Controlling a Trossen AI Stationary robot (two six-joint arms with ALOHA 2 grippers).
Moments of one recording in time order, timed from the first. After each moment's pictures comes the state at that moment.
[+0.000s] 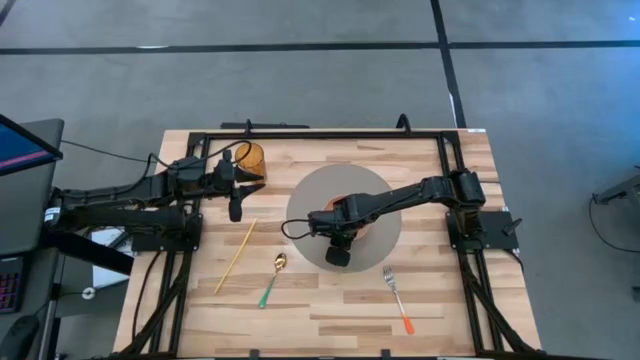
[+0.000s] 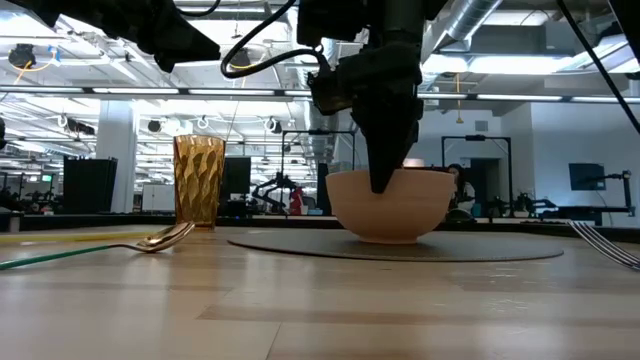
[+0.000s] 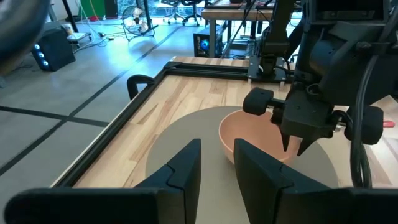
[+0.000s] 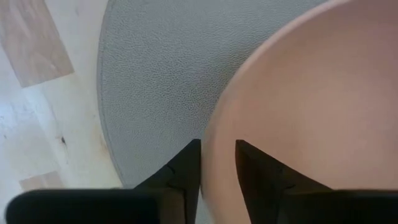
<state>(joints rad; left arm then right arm) 0.17 0.66 0.55 -0.12 -0.06 0.07 0.13 1.79 1.48 -0.96 0.02 0.37</state>
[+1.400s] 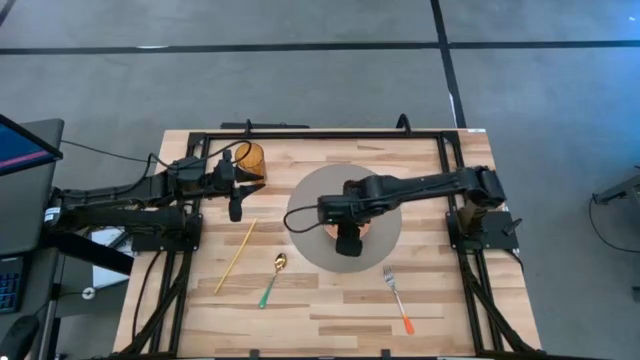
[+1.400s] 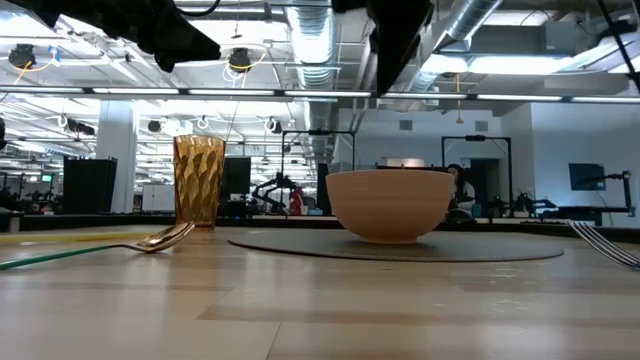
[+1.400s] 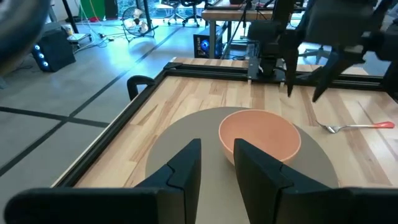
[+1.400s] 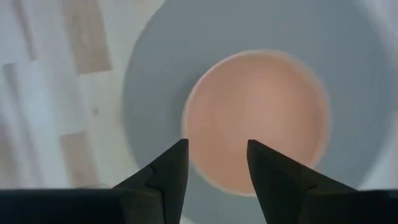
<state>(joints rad) 0.17 0.66 0.55 -0.12 -0.06 0.07 0.15 1.61 1.71 -1.23 0.15 0.24</state>
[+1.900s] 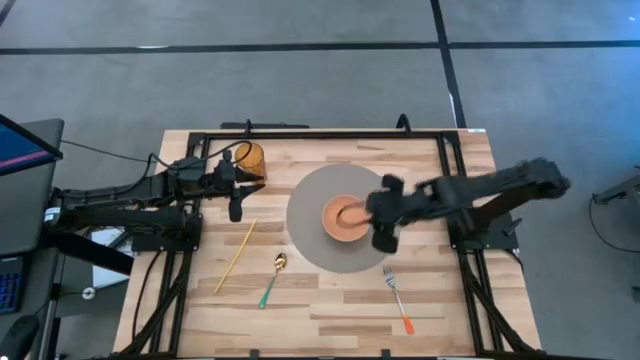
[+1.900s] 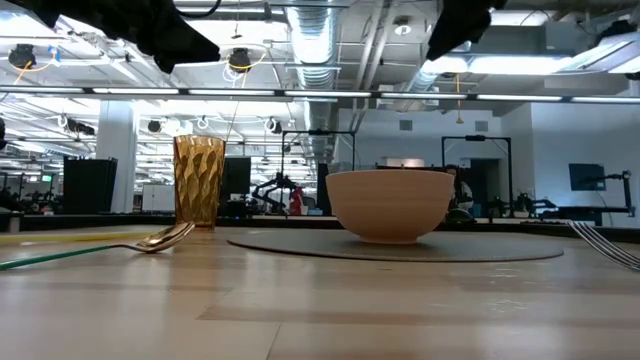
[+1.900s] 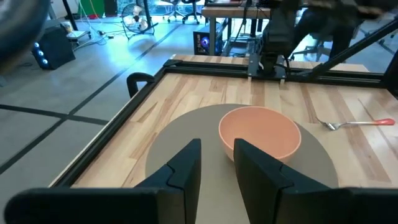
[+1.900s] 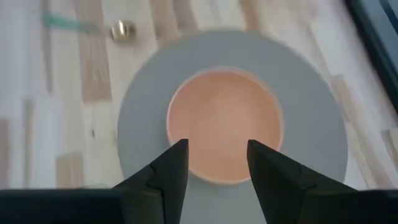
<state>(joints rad) 0.17 0.66 0.55 -0.13 -0.06 0.07 0.23 1.06 1.18 -0.88 0.32 0.31</state>
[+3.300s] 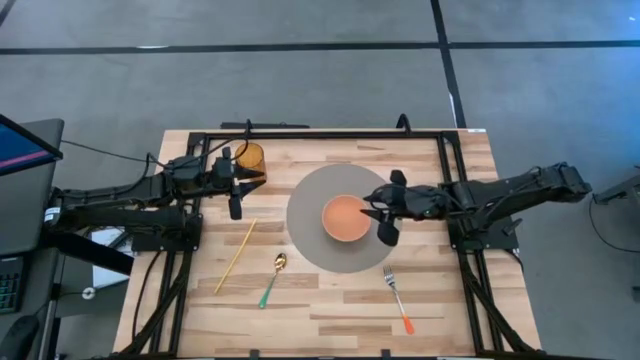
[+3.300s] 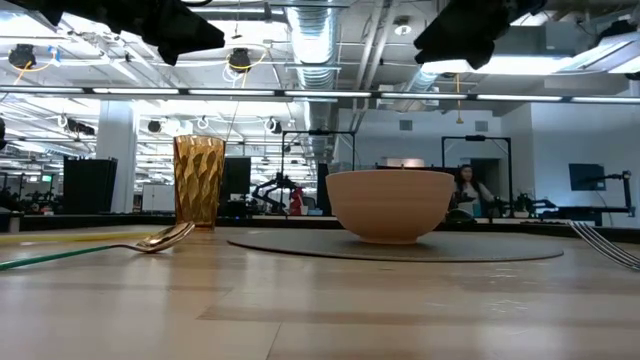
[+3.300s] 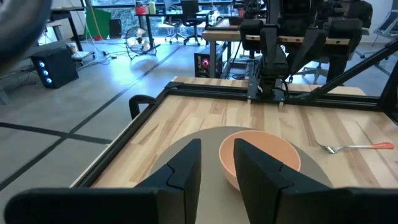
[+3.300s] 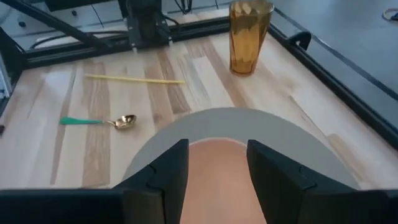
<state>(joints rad) 0.17 0.66 0.55 -0.04 -0.06 0.07 0.15 0.81 0.76 -0.30 0.37 0.27</state>
